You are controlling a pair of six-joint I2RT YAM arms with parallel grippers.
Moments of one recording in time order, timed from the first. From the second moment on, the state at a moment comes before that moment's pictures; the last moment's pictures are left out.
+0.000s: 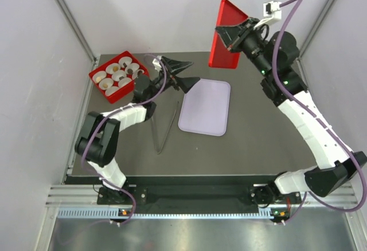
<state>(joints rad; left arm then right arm) -0.39 1.69 0.98 1.05 0.63 -1.92 0.49 1.35 1.60 -0.02 -0.08 0.56</state>
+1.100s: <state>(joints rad) -0.52 2.01 1.15 1.26 0.24 -2.00 0.58 1.47 1.34 0.57 0.01 0.44</state>
